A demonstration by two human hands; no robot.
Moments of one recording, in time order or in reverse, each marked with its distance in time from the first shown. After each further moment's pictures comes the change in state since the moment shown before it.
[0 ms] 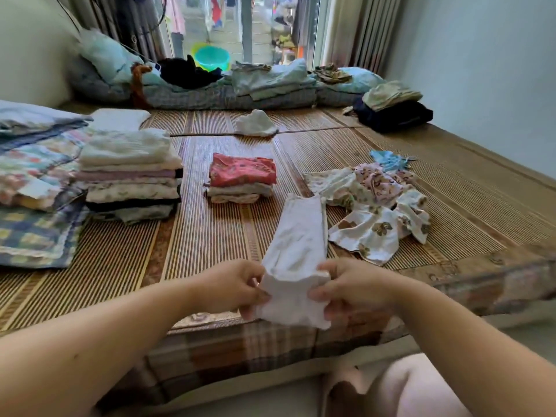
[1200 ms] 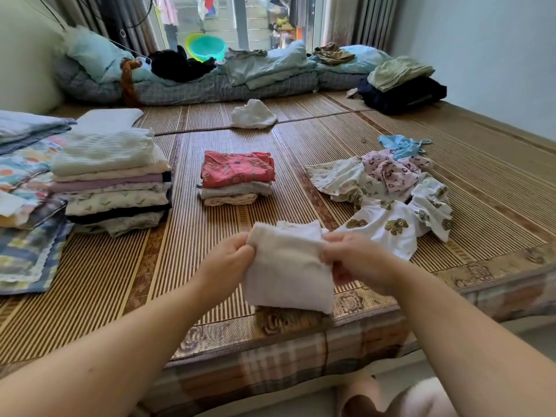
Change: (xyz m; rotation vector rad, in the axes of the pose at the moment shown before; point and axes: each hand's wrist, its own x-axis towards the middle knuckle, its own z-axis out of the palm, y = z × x) left_hand 0.062 -0.010 -0.012 -0.360 0.447 0.147; right_hand 0.060 0.002 -0.040 0.121 0.151 -0.188
